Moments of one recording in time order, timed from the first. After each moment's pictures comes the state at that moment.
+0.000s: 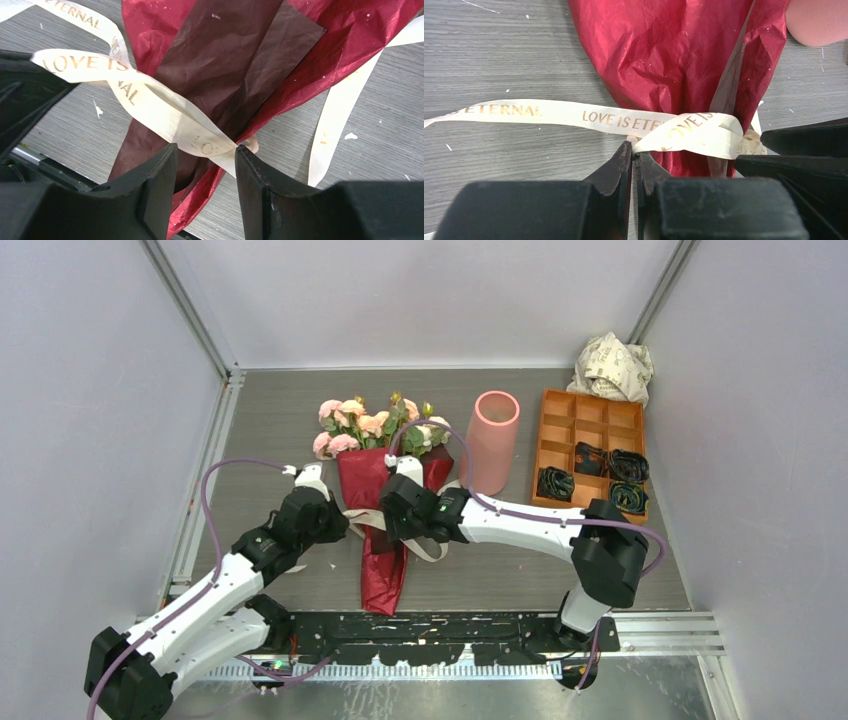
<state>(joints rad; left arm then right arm) -0.60 0.83 0.52 -0.37 -0.19 -0.60 1.08 1.63 1.18 -0.43 0.26 0.70</state>
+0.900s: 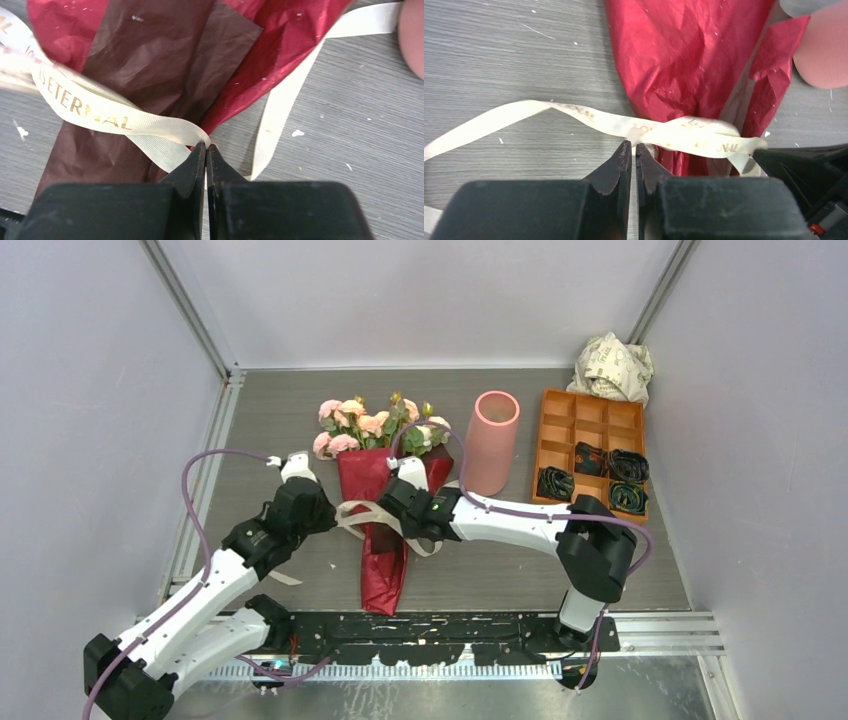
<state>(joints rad) -0.59 0.82 0.64 -0.50 -0.32 -0.63 1.08 1.70 1.19 -0.50 0.40 0.66</state>
